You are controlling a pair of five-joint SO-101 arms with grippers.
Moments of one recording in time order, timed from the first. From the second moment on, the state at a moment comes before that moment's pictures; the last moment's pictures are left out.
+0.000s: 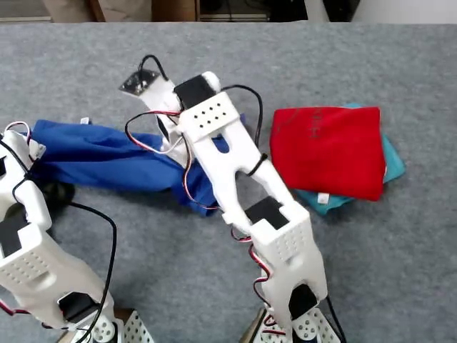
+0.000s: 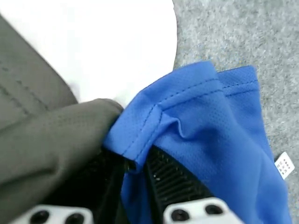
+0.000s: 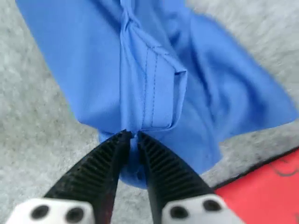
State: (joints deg) left arm -37.5 17.0 11.1 44.4 21.8; right arm -36.4 32.3 -38.5 101.2 13.3
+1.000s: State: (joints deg) left arm -37.5 17.0 11.1 44.4 21.8; right arm -42.9 9.5 -2.9 93.1 6.3
